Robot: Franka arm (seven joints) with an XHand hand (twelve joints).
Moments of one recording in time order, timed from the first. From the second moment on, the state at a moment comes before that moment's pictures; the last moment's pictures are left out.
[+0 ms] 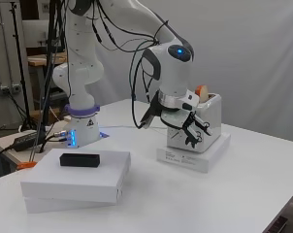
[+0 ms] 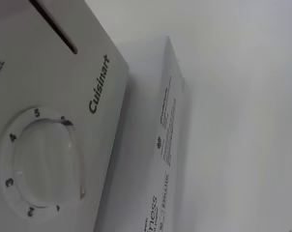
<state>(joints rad) 0.18 0.23 -0.24 -2.04 0.22 1.92 -1.41</state>
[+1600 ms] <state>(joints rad) 0.17 0.11 -0.14 -2.15 0.16 1.91 -1.30</state>
